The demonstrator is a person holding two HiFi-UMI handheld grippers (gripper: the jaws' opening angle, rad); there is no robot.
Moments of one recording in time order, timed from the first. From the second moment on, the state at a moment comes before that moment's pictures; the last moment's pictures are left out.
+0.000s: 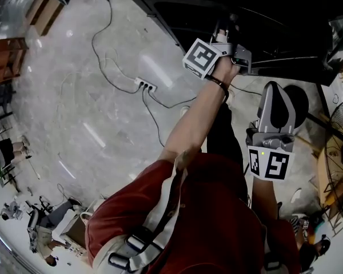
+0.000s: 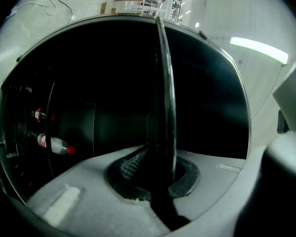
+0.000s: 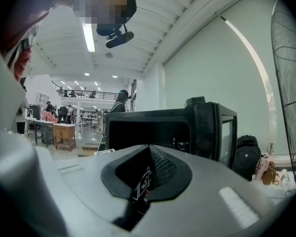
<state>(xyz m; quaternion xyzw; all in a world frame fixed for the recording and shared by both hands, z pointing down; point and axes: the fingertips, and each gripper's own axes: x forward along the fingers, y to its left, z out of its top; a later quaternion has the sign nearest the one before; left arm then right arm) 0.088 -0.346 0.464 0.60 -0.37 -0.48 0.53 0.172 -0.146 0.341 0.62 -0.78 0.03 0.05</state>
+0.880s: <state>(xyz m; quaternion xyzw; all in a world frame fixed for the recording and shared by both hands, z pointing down) 0.091 -0.343 0.467 0.65 -0.38 -0.42 0.51 0.158 -0.148 0.336 0.62 -0.79 0.02 0.04</state>
